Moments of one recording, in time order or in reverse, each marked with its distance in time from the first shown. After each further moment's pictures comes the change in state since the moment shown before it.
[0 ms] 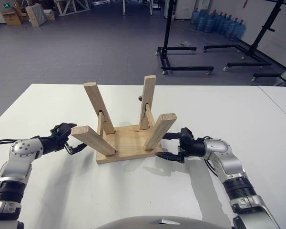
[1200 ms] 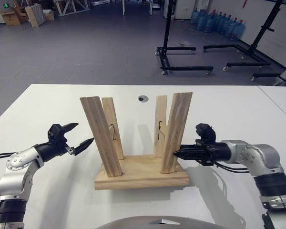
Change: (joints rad) left arm 0.205 -0.147 0.161 -0.293 -0.272 0.147 0.054; right arm 0.001 -0.325 -0.063 -0.305 0.590 1.108 0.064
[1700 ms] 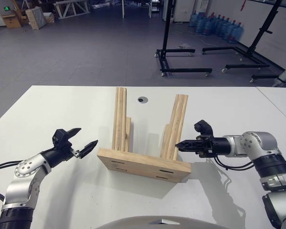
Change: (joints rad) left arm 0.047 -0.050 -0.010 -0.037 -0.001 0.048 0.067; right arm -0.203 -0.037 0.143 0.338 -0.017 0.106 -0.015
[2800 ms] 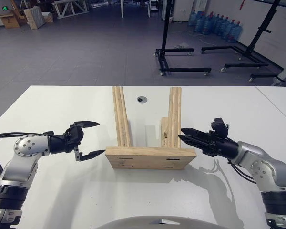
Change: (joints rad) left arm -0.172 0.194 -0.161 -0.018 0.152 -0.254 -0.348; right arm 0.398 0.135 -0.328 -0.469 -0.132 -0.641 -0.377
